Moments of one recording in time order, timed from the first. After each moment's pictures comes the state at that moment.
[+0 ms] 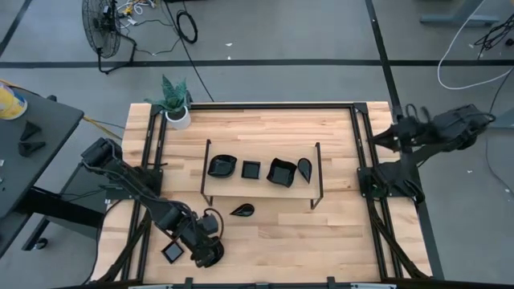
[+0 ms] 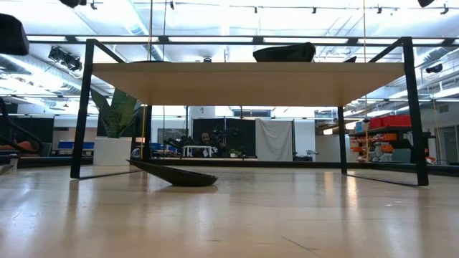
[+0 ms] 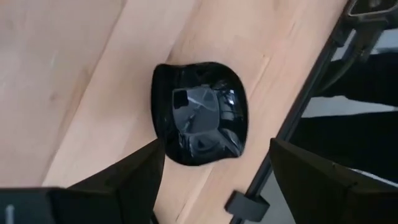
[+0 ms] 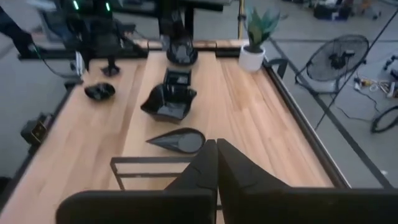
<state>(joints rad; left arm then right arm) -0.71 1.58 1.10 -0.65 0.01 -1.22 0.41 0.46 1.20 -1.21 0.44 0.17</state>
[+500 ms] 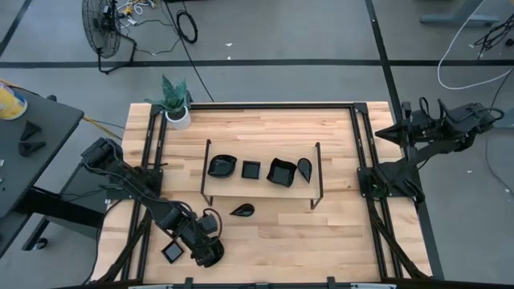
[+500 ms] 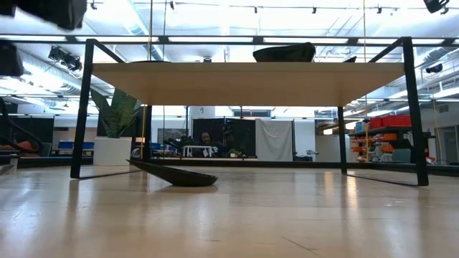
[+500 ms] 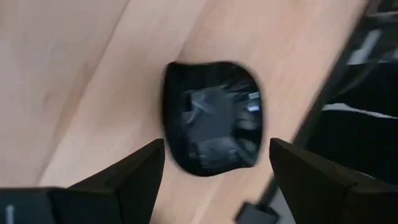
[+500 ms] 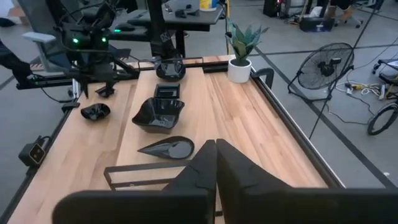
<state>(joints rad) -0.71 1.58 1.01 -0.54 0.00 -1.24 0.41 0.35 1.20 -1.22 0.48 0.20</state>
